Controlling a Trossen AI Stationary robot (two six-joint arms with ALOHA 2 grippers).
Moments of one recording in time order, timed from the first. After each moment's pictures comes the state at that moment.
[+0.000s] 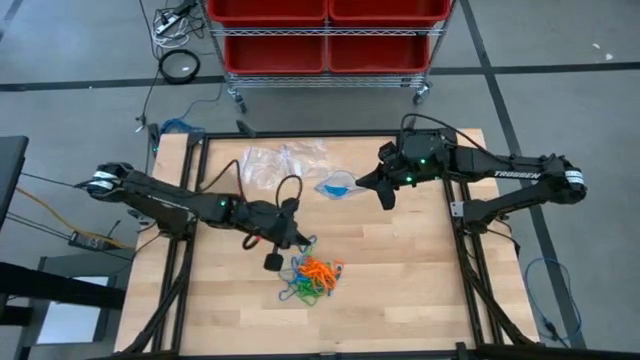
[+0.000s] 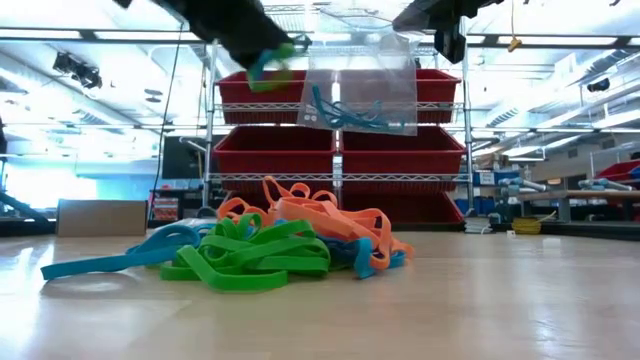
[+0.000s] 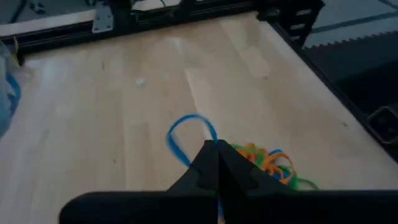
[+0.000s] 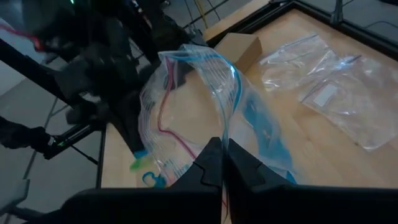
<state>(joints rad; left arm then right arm) -0.20 1.35 0.90 -0.09 0.01 0.06 -0.13 1.11 1.04 -0.36 -0.09 0.47</state>
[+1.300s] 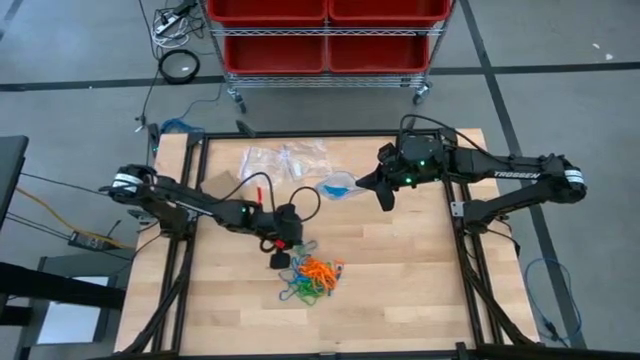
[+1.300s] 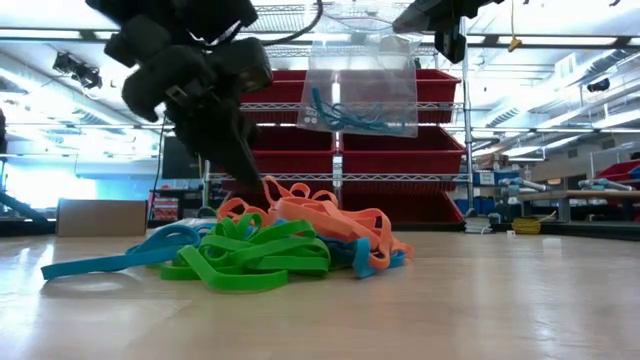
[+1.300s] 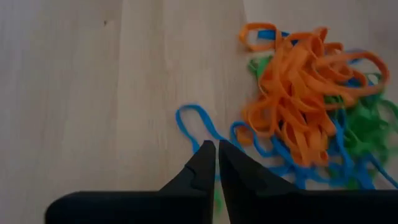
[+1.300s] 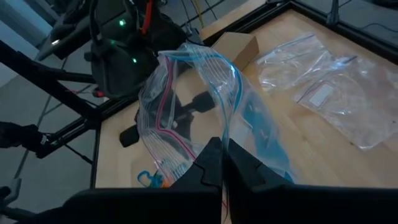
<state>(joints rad) -0.14 1.54 0.80 -0.11 -0.02 -0.08 -0.12 1.11 1.04 -0.37 -0.06 0.46</state>
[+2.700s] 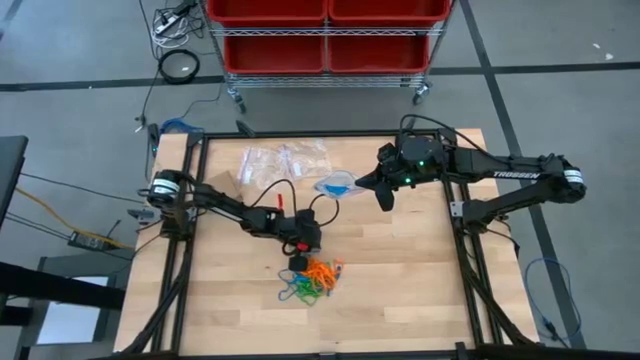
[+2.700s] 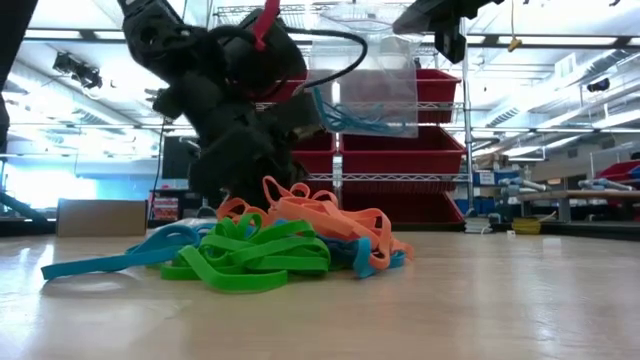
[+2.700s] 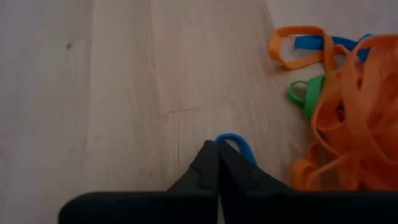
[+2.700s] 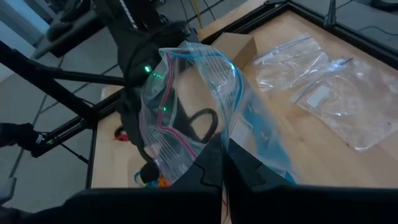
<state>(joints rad) -0.11 1.84 0.91 0.10 0.00 0.03 -0.12 1.11 1.04 -0.37 -0.05 0.45</state>
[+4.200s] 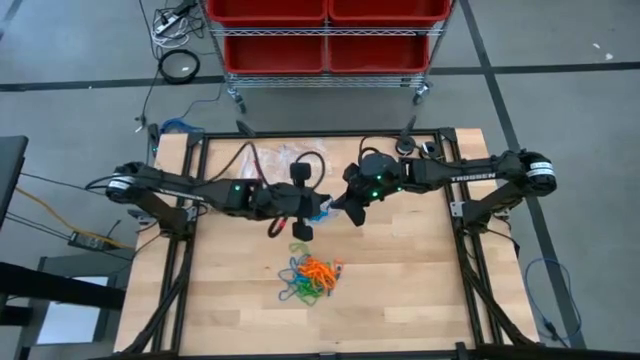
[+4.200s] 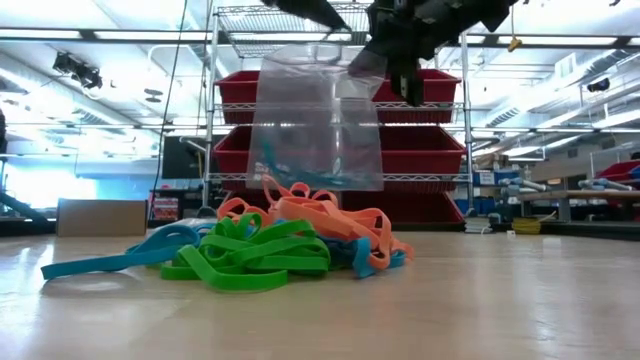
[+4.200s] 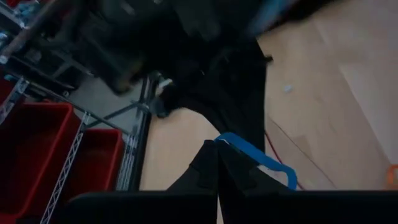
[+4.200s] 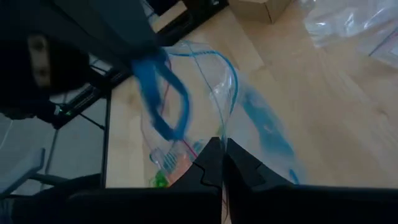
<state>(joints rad) -0.14 1.52 1.31 -0.32 -0.46 0.38 -0.09 1.41 1.04 -0.17 -0.21 0.53</state>
